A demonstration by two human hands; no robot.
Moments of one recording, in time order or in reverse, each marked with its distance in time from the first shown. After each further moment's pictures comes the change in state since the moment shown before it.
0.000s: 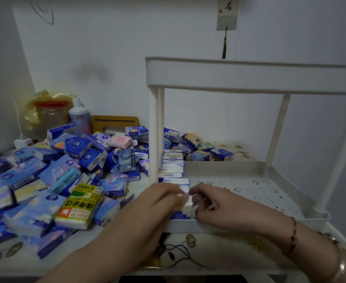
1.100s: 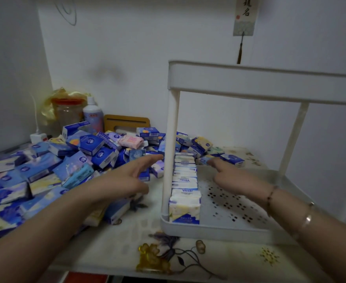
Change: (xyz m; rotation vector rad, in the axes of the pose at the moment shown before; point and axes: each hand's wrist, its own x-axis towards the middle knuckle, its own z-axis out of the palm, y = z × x) left_hand 0.026 -0.074 -0.037 -0.684 -0.270 -0.697; right_hand 0.062 -0.002 -0.036 -0.151 0.144 0.219
